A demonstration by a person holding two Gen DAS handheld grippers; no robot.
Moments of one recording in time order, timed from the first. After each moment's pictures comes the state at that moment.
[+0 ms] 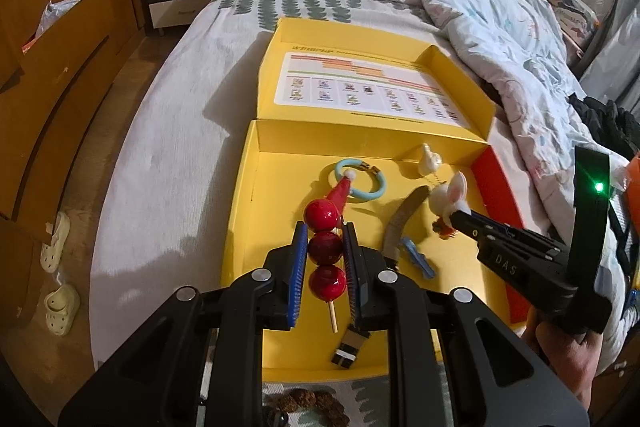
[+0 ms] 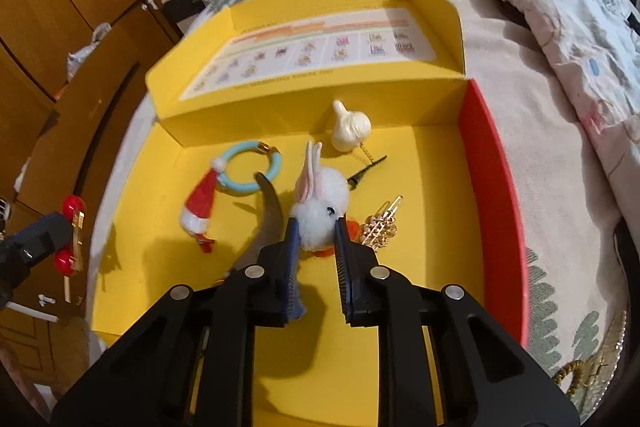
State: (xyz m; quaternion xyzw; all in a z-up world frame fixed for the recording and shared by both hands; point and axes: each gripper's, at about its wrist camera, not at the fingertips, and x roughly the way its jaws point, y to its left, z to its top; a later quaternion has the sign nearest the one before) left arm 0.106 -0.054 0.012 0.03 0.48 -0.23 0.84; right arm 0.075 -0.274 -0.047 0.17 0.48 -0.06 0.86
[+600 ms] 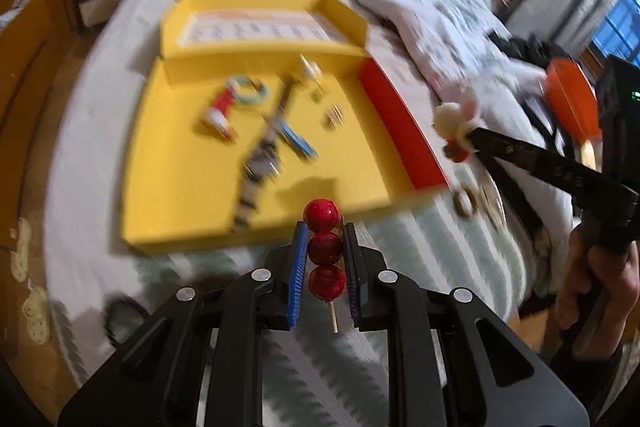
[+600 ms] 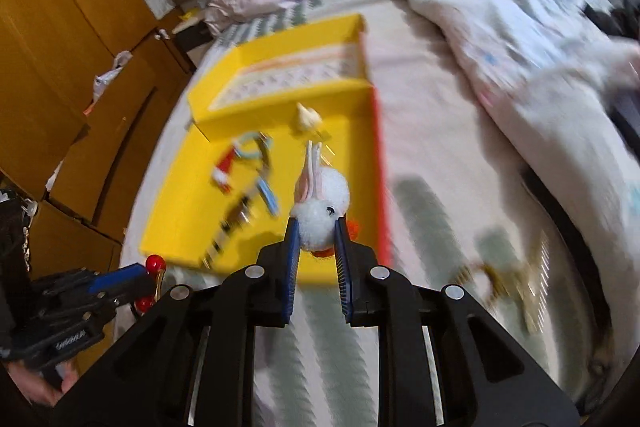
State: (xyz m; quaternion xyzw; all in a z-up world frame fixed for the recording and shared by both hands) left arm -0.014 -0.074 0.009 0.05 0.52 -0.35 0.78; right arm -0.090 -0.302 0.036 0.19 0.45 -0.07 0.87
